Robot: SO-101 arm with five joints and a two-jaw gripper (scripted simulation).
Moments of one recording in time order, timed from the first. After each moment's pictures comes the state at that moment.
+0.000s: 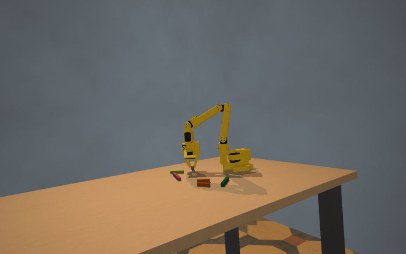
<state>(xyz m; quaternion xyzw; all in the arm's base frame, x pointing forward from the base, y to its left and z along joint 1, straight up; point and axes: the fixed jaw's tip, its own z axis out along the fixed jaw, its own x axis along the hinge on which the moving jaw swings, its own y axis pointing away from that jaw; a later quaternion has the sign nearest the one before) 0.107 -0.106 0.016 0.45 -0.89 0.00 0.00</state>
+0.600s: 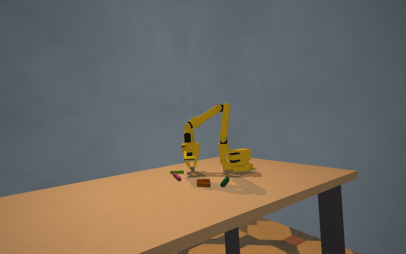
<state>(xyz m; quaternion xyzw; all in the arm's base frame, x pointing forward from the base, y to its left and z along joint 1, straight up) 0.109 -0.108 0.013 0.45 -0.89 0.00 0.00</state>
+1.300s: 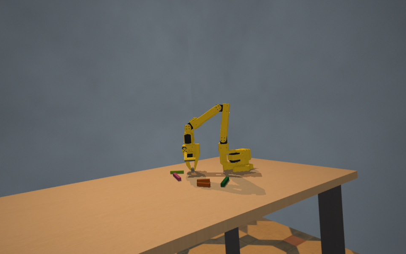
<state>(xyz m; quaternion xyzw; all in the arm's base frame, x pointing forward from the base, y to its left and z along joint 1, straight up) 0.108 -0.107 0.009 0.45 -0.89 0.00 0.00</state>
